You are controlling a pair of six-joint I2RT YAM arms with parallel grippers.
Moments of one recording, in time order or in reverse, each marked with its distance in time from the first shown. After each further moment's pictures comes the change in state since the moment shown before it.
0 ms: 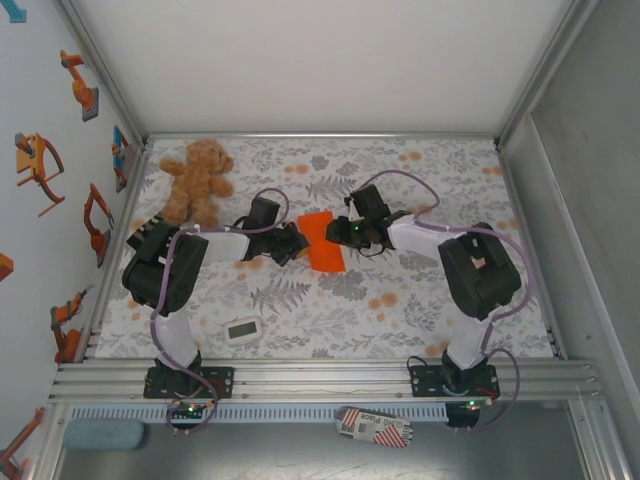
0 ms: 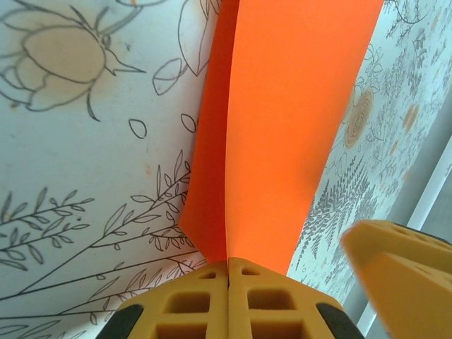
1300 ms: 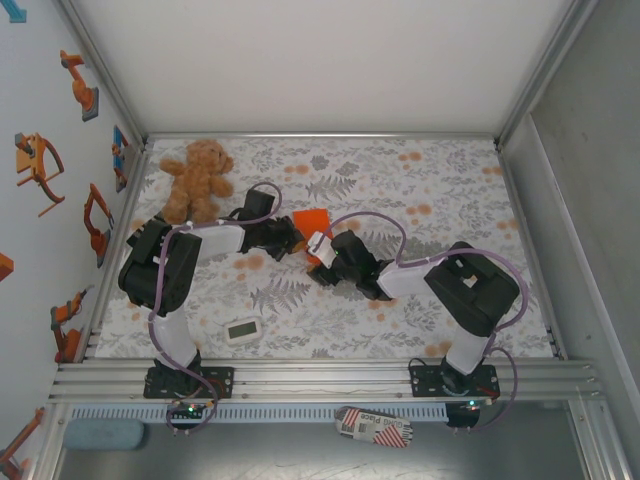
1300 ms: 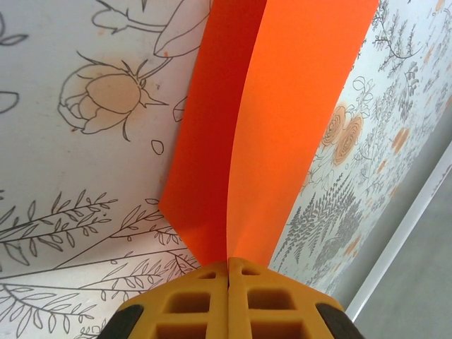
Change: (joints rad) left arm 0.039 -0.013 0.066 -0.133 0.019 -0.039; right arm 0.270 -0.050 -0.356 0.566 0.309 -0.867
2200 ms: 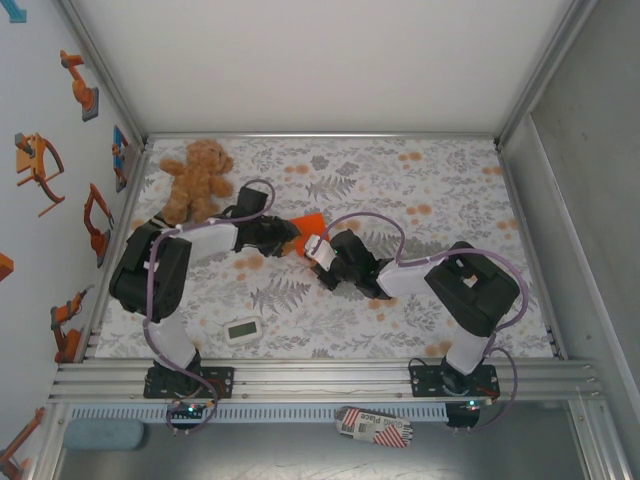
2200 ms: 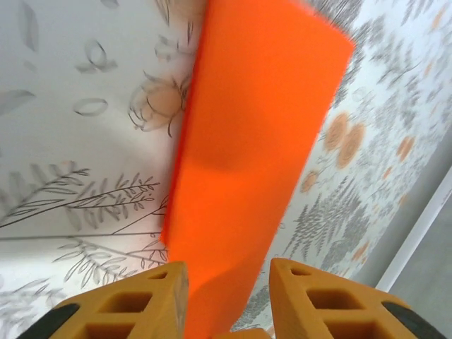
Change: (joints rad) left arm 0.050 -0.094 -0.003 -0.118 -0.043 0.060; right arm 0.000 0.000 0.014 -0.069 -0.129 0.000
